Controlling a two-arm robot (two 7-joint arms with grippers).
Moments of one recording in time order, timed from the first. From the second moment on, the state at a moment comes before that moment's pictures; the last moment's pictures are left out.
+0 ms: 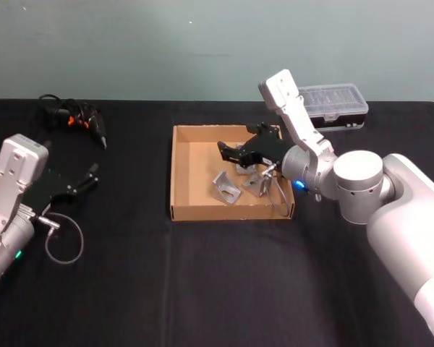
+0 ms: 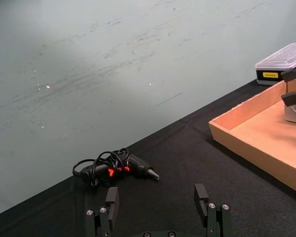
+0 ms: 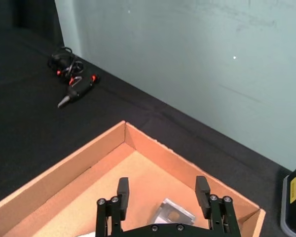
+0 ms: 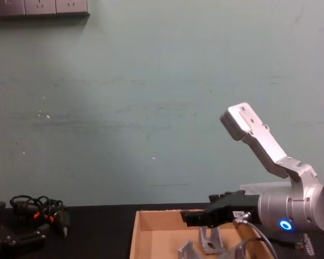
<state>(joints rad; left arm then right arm) -0.20 0.60 0.45 -1.41 -0.25 -0.12 0.03 0.66 0.11 -0.42 -0.86 0.06 0.08 0.40</state>
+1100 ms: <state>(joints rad) -0.20 0.60 0.45 -1.41 -0.25 -0.12 0.03 0.20 0.32 -0.30 -1.51 -0.08 -0.10 0.17</state>
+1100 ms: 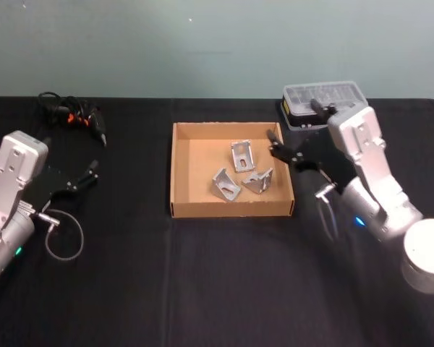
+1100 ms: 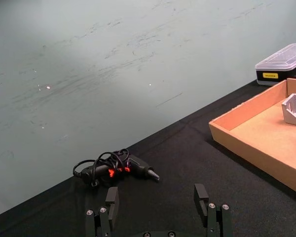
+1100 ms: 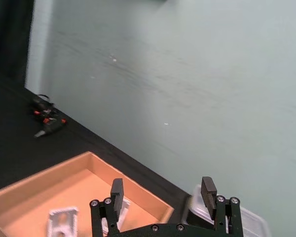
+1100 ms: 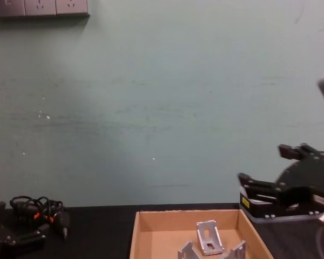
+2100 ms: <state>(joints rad) -0.20 0.60 0.45 -1.41 -0.25 -0.12 0.03 0.10 0.33 -0.22 -1.52 -0.10 -0.16 0.13</state>
